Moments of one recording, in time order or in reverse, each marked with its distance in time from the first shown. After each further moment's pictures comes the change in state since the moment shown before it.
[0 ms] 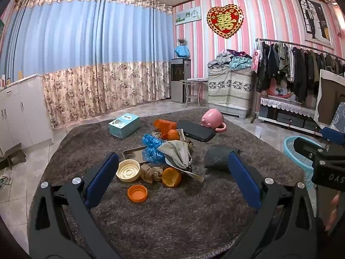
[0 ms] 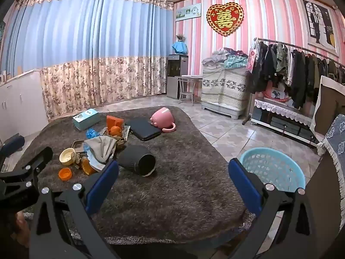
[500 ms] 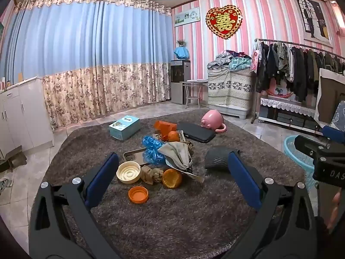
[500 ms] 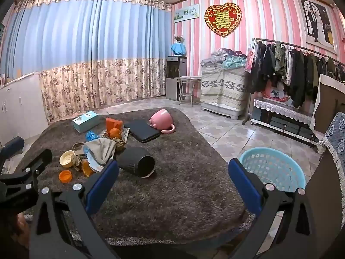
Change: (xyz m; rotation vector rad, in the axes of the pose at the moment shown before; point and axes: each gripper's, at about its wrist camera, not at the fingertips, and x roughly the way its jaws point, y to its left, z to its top) left arm 0.000 -0.001 0.000 0.013 -0.008 0.006; right arm 0.000 0.000 -0.001 0.005 -0.010 -0.008
